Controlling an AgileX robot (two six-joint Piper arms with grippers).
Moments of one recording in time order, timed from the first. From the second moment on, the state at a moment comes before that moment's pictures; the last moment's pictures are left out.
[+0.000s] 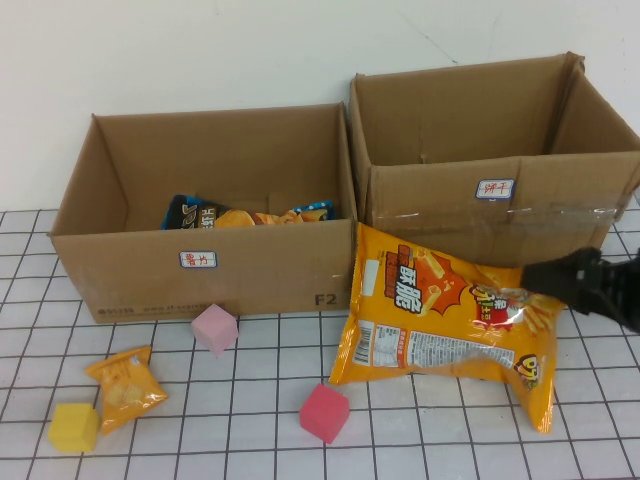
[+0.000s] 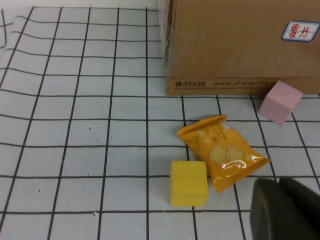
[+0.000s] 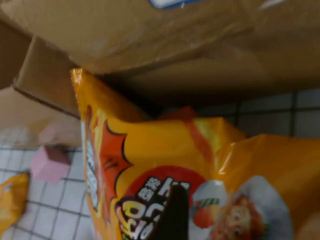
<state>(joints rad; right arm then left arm) -0.04 1.67 -0.75 1.72 0.67 -1.47 -0.09 0.43 -0.39 -0.04 0.54 -0.07</state>
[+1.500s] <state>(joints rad) 0.34 1.66 -1.39 1.70 0.82 -1.44 -0.09 0.43 -0.38 -0.06 0.49 -0.07</state>
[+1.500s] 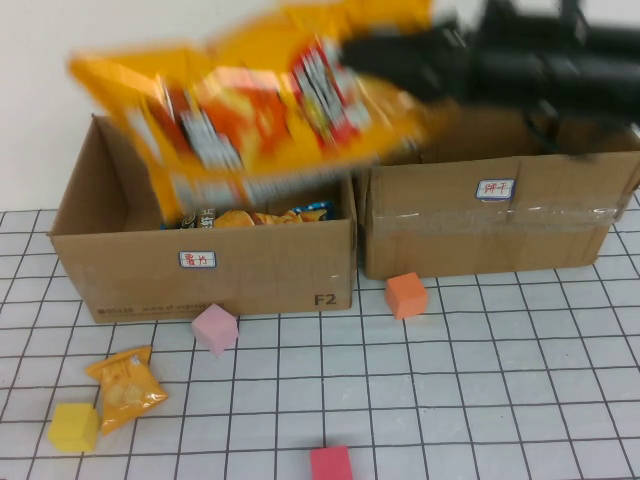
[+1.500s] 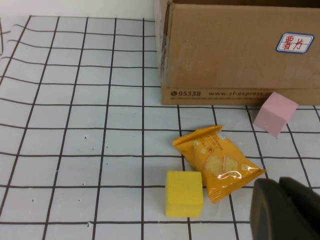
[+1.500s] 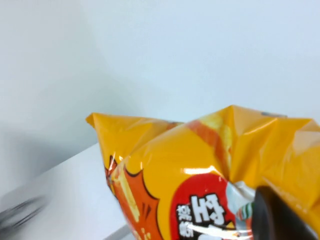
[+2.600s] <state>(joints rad) 0.38 1.88 -2.03 0.87 0.92 -1.02 -0.09 0.63 -0.57 -0.12 0.78 -0.06</state>
